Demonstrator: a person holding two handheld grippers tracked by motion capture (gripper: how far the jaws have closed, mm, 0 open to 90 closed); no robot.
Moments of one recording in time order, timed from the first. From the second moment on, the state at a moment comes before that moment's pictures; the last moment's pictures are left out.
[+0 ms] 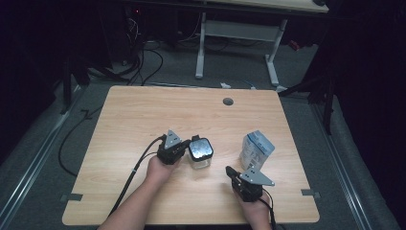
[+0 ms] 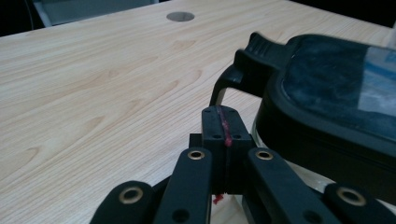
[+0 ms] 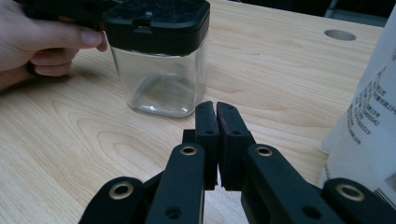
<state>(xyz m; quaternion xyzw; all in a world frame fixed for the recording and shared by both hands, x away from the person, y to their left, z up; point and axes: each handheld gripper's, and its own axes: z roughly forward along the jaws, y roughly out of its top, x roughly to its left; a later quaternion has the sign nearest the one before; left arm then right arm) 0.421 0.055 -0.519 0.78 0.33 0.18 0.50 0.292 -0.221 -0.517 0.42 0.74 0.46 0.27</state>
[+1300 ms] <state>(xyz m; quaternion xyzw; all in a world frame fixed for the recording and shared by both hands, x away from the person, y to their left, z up) 0.355 0.158 -0.531 0.76 0.38 0.21 0.49 0.317 -0.208 -0.520 0.45 0.73 0.42 0.29</state>
